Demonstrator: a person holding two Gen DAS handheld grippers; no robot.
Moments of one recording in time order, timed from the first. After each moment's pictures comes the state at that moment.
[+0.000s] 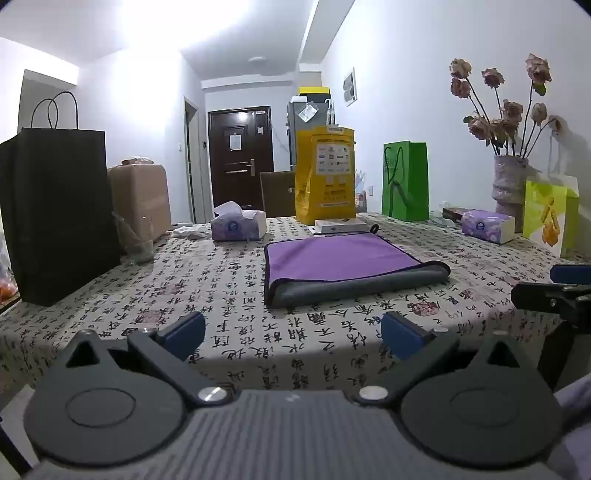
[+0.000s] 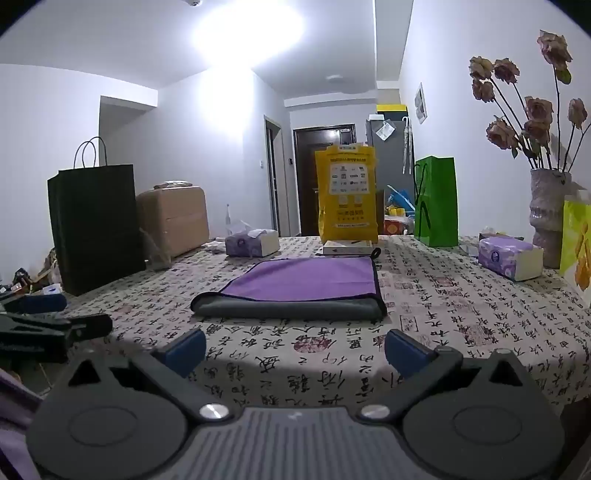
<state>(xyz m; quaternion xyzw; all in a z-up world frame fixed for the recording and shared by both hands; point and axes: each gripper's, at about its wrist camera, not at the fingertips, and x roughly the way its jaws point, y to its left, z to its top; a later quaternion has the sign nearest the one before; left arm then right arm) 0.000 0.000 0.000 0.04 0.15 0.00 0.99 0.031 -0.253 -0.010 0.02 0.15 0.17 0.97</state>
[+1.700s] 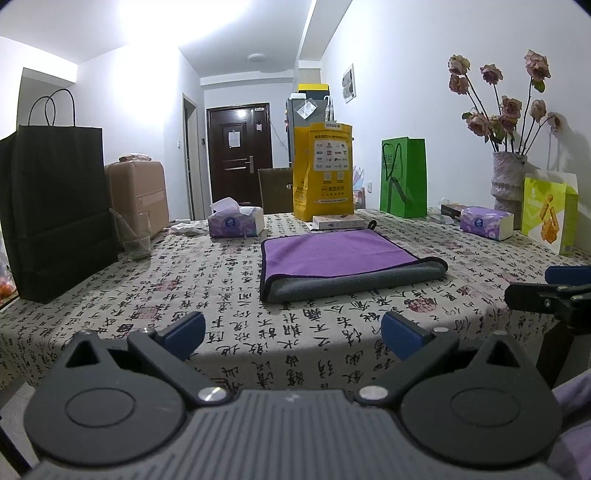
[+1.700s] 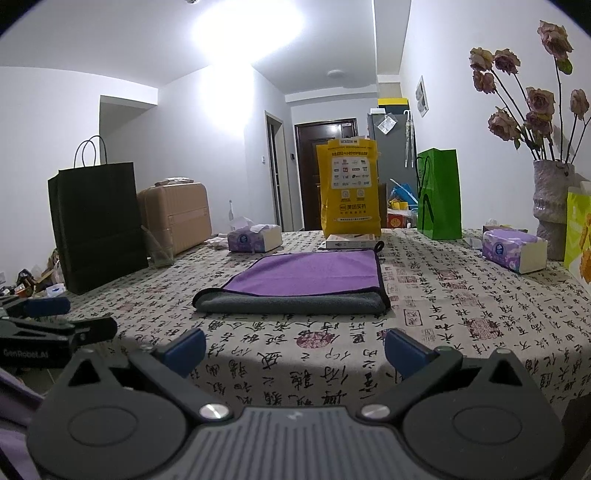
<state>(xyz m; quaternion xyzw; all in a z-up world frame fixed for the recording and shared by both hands) 0.002 -0.002 -0.002 0.03 0.16 0.00 0.99 0.036 -0.253 -0.016 0.03 0.16 0.18 0.97</state>
